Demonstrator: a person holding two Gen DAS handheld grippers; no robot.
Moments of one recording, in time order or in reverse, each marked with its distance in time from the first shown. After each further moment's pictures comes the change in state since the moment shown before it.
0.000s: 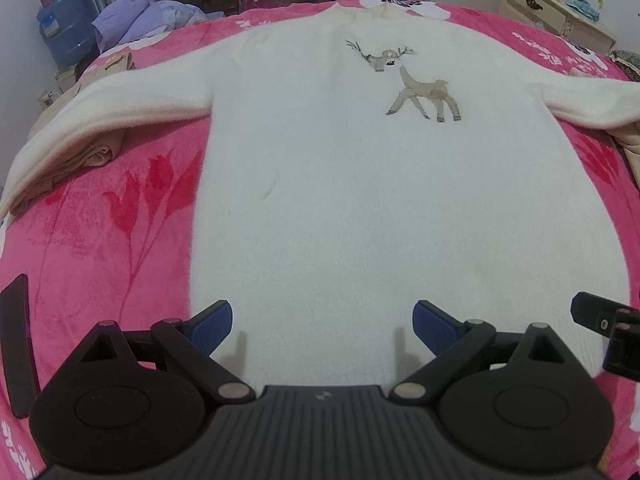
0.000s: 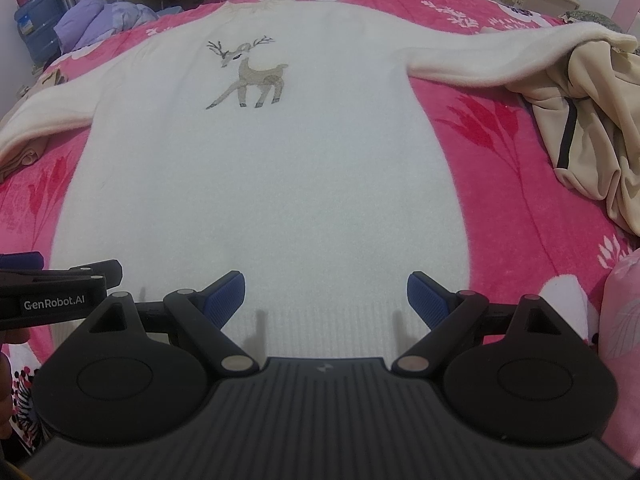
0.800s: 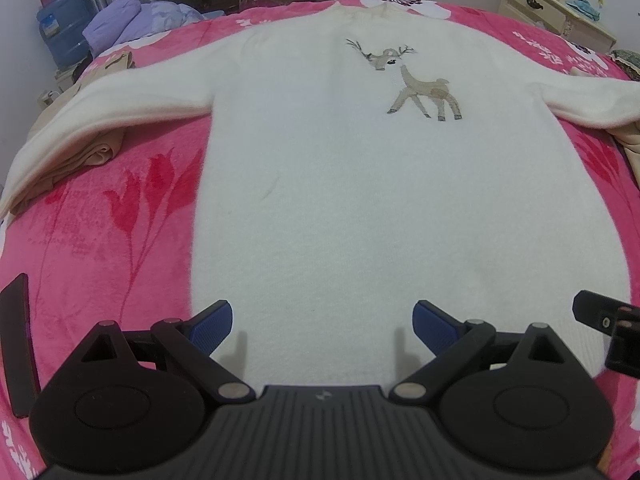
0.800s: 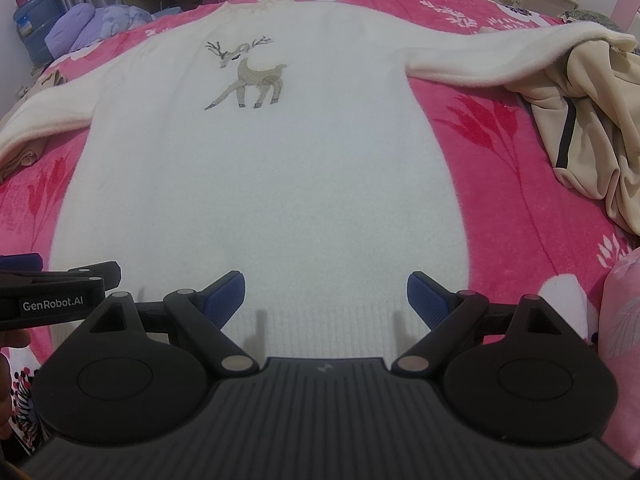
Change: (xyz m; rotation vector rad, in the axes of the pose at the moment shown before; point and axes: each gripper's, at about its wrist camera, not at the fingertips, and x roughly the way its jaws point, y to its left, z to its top) left arm 0.001 0.003 0.000 0.003 0.003 -0.002; right arm 0.001 0.004 0.000 0.002 0.001 -0.005
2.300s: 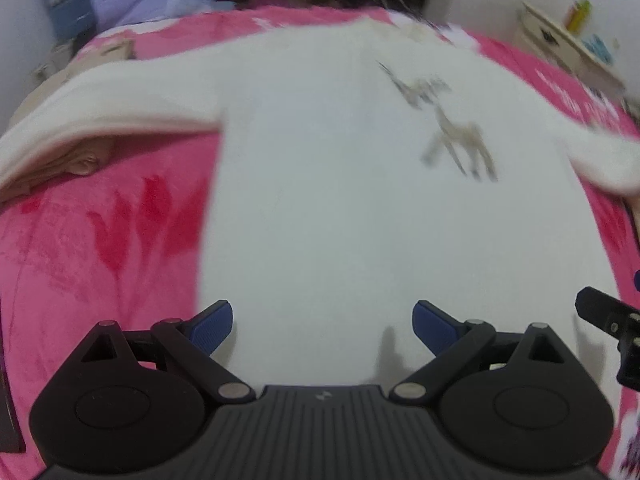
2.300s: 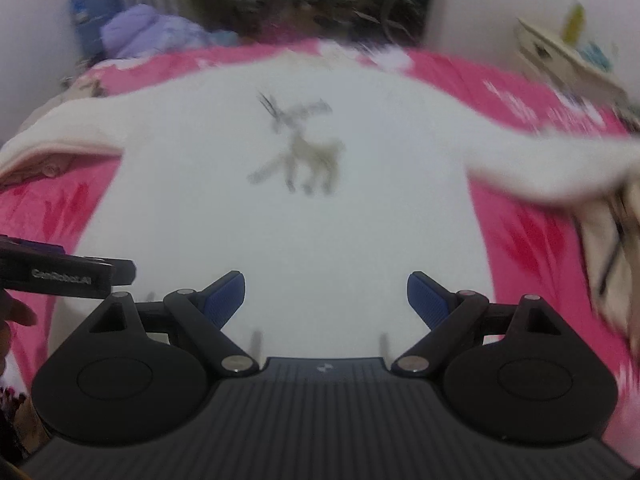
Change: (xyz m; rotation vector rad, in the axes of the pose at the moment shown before) left arm 0.035 0.057 0.056 -0.149 -0.029 -0.079; right arm 0.024 0.040 0.073 -0.217 -0.175 0.080
